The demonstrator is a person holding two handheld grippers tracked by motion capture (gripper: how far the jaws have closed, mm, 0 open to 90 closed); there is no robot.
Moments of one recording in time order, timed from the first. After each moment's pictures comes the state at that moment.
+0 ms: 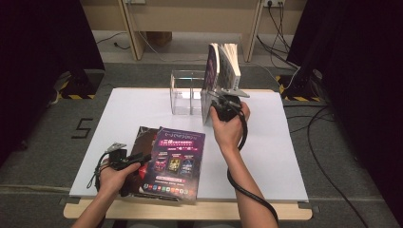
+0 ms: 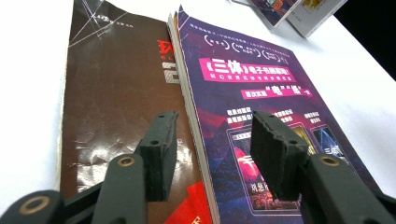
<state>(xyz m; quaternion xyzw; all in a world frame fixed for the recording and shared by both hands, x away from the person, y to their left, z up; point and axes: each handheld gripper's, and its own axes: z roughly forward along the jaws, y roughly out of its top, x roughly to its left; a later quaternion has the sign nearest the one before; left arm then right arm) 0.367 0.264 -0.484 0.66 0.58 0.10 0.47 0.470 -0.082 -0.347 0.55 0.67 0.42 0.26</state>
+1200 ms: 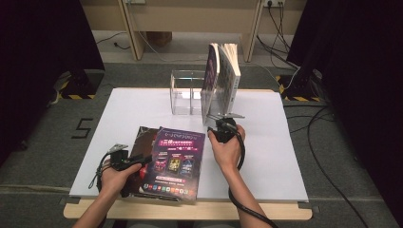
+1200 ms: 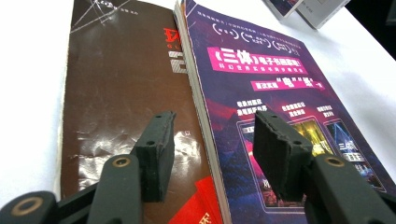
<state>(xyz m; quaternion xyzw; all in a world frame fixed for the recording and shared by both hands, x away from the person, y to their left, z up) 0.368 0.262 -0.492 0.66 0.59 0.10 0.46 0.453 -0.082 -0.425 0.57 0.71 0.37 0.17</state>
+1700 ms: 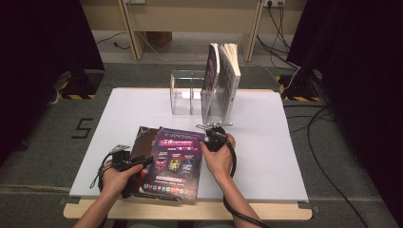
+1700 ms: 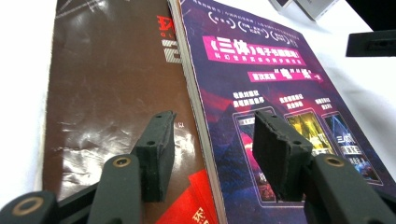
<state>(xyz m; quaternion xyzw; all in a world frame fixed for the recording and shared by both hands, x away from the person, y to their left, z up) 0.368 0.258 -0.495 0.66 0.59 0.08 0.46 0.444 -0.058 -0.457 0.56 0.75 0.34 0.13</state>
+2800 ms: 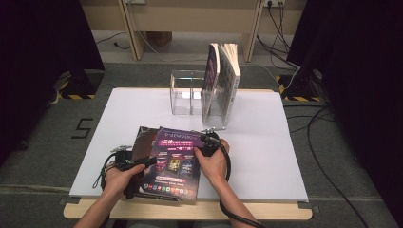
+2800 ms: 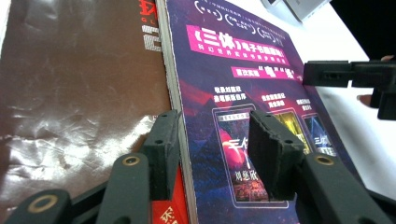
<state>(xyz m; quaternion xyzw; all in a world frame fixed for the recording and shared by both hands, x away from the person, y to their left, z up) 0.369 0.251 -0.496 0.64 0.60 0.04 0.47 0.440 -0.042 -0.478 0.56 0.76 0.32 0.10</state>
